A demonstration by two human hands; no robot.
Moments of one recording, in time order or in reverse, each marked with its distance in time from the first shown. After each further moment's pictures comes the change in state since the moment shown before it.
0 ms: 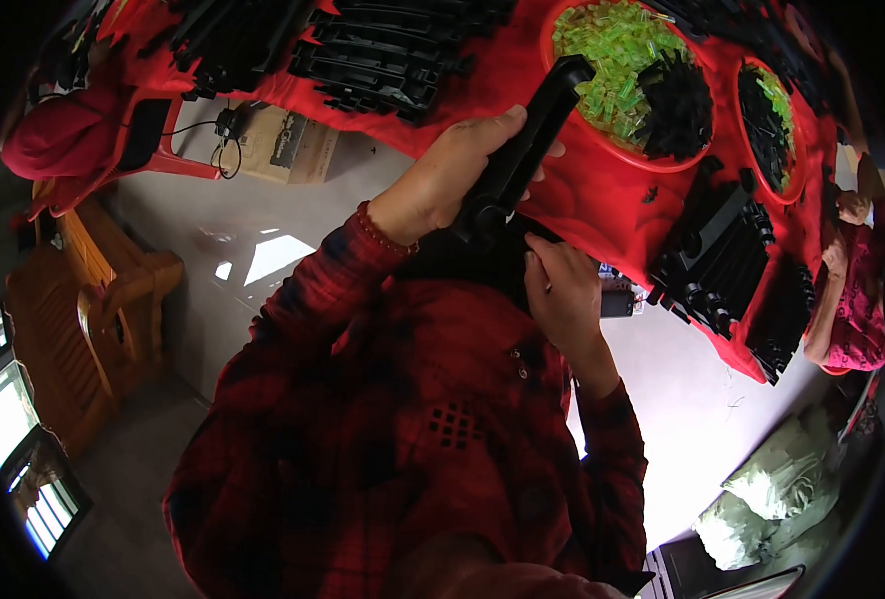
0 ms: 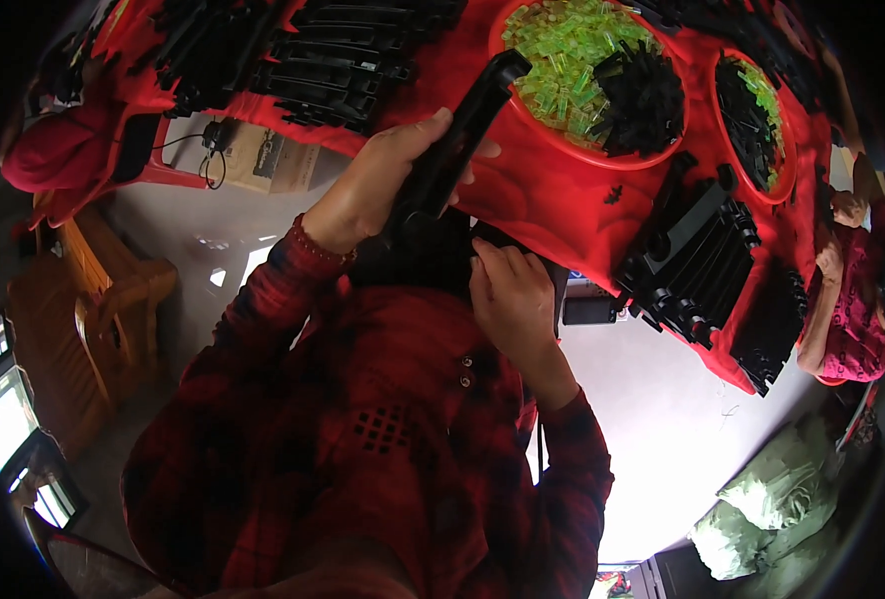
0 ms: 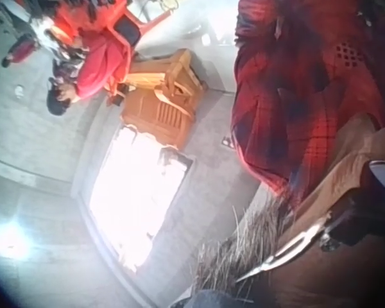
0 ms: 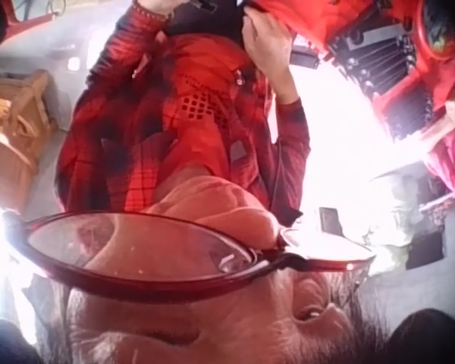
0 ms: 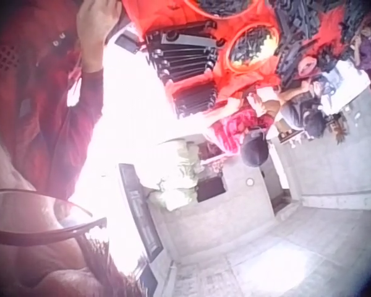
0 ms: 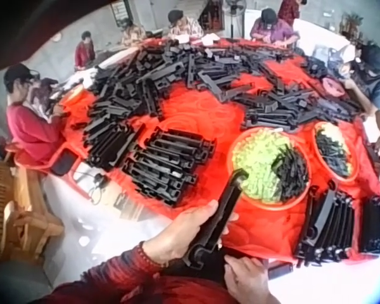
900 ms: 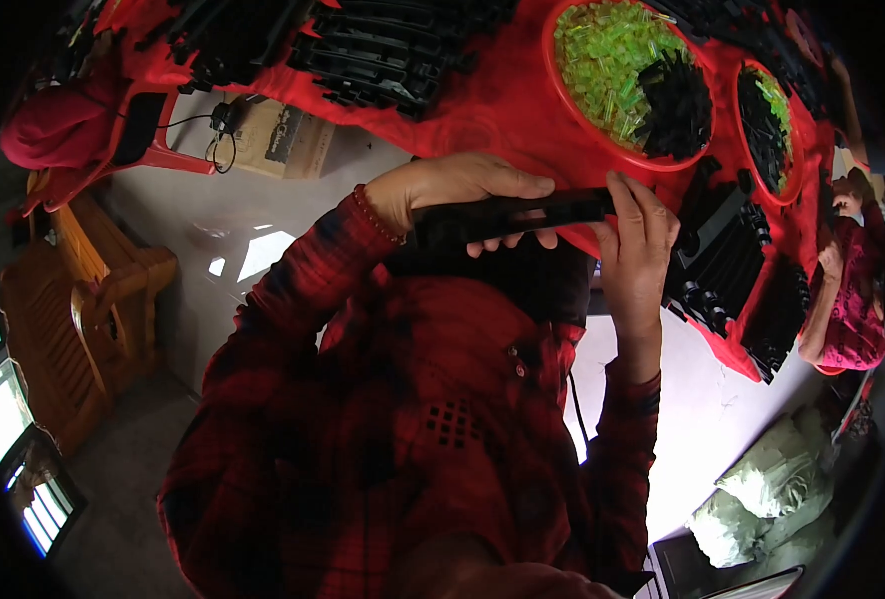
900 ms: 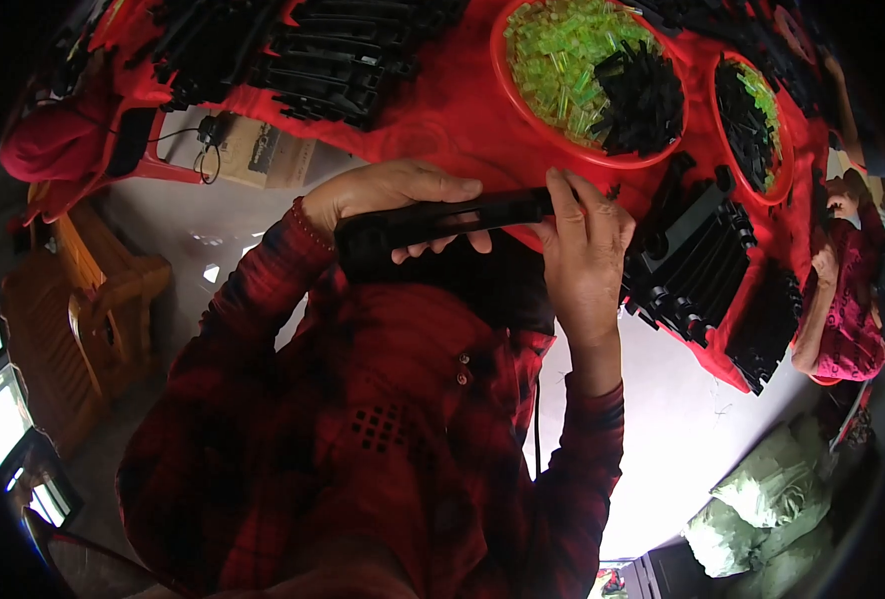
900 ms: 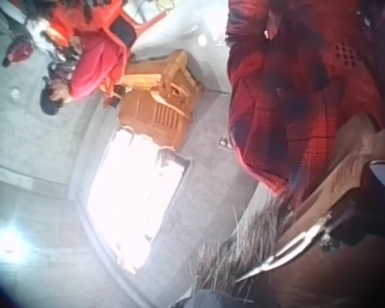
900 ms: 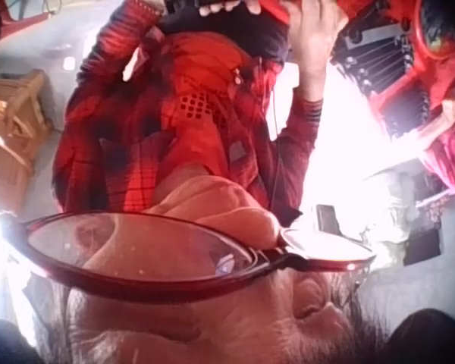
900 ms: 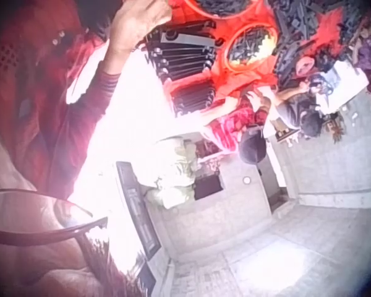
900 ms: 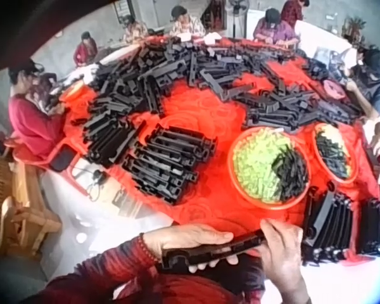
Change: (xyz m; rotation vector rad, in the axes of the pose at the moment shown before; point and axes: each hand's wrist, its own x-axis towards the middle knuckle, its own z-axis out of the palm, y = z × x) left_hand -0.005 0.007 -0.009 0.092 -0.392 -0.463; right_hand 0.034 0.018 -0.060 -0.387 0.060 -0.028
